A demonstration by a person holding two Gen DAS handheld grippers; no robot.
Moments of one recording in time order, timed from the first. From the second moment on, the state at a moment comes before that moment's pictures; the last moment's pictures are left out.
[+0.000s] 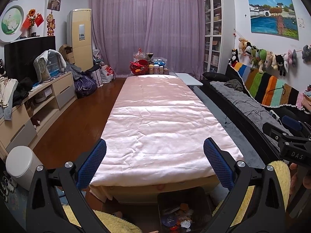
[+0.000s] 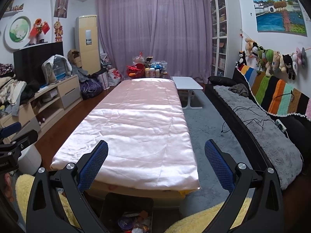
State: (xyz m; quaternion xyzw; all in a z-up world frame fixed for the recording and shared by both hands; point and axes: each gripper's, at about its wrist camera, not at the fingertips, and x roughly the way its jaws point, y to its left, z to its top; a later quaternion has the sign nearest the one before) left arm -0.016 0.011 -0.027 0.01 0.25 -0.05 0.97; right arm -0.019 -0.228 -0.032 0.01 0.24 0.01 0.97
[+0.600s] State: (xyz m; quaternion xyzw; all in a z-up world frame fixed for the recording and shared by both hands) left arm -0.017 0.010 -0.023 0.02 0.24 -0.05 0.97; right arm -0.019 -0.224 -0.029 0.01 0.24 0.01 0.97
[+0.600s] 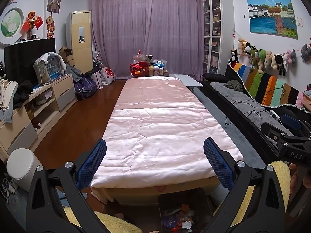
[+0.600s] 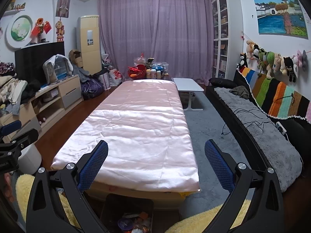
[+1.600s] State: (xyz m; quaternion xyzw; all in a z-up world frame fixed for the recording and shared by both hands) left arm -0.016 0.014 -0.020 0.02 0.24 -0.06 0.97; right arm -0.019 -0.223 -0.029 0.01 0.24 0.01 0.97
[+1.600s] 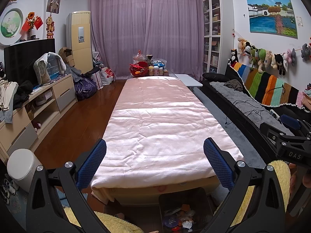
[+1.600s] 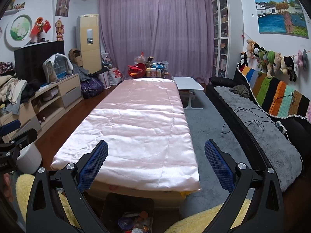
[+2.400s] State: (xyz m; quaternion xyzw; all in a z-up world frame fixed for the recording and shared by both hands) left arm -0.017 0.013 -0.021 0.02 0.25 -0.06 0.97; right arm -0.019 -0.224 -0.030 0.01 0.24 0.01 0.97
